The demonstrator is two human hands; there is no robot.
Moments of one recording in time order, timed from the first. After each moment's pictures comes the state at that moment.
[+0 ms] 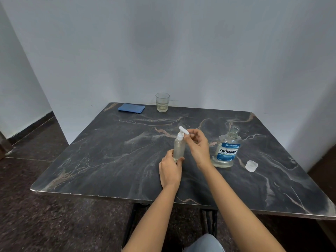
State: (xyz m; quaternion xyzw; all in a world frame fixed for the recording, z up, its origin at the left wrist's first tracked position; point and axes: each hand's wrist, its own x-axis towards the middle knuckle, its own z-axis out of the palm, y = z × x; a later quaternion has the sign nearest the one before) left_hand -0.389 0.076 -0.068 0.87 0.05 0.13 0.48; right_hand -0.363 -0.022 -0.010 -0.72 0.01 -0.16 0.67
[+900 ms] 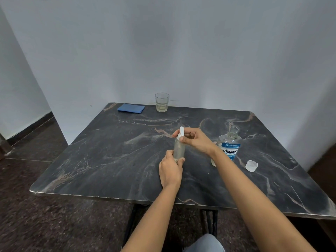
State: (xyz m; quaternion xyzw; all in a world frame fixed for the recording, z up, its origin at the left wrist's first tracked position) left_hand -0.389 0.075 -0.066 0.88 0.06 0.13 0.45; right_hand -0.345 -0.045 0.025 -0.81 -0.20 0.05 0.55
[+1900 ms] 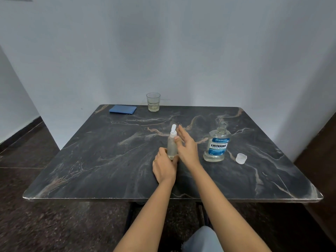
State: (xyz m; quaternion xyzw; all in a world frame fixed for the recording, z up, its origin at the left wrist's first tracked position) left_hand -0.385 0.073 -0.067 0.90 0.06 0.15 0.41; right_hand -0.384 -0.006 -0.007 -0.79 -0.01 -0.15 0.59
